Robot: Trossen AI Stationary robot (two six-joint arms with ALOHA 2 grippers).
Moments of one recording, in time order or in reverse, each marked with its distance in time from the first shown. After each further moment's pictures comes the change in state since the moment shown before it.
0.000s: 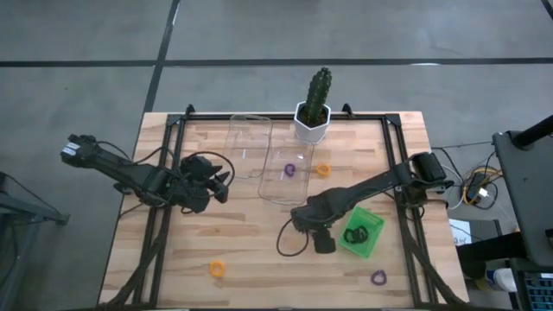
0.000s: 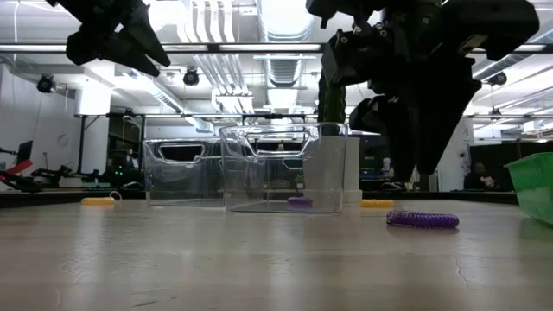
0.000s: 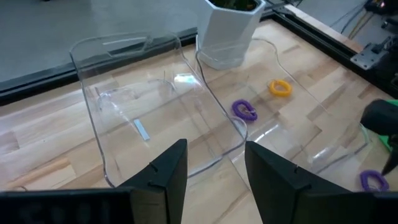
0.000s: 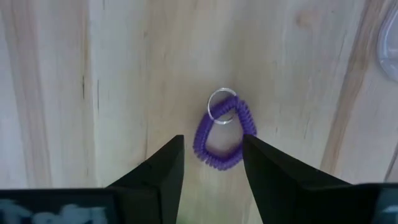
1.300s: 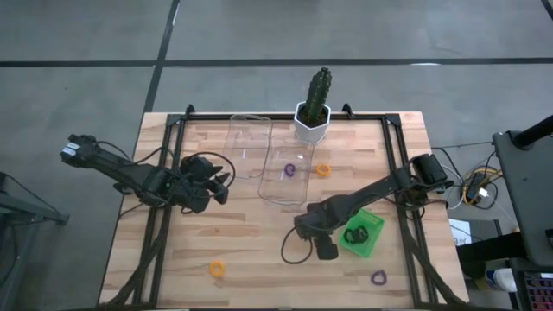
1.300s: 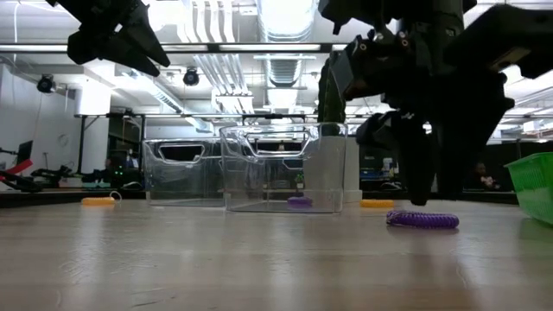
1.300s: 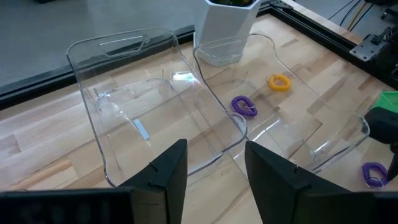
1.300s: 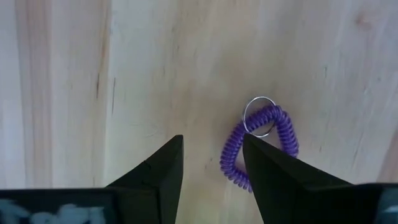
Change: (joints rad) left arm 0.000 0.000 0.000 0.000 0.009 0.031; right arm 0.047 0.002 -0.091 0.146 -0.019 0.008
